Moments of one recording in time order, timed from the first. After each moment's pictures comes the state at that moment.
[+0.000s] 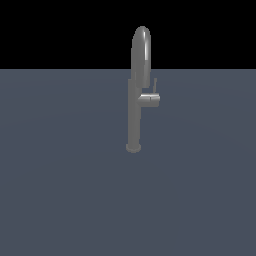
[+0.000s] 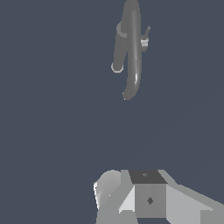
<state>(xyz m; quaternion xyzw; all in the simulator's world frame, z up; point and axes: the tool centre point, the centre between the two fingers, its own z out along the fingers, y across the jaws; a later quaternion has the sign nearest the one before) -0.253 0.000 0.478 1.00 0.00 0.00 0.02</state>
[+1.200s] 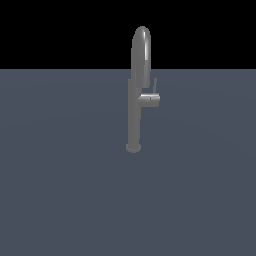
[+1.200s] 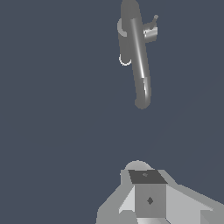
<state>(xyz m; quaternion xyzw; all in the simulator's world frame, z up) -0.195 0.003 0.477 0.99 -0.08 -0.08 -0.06</state>
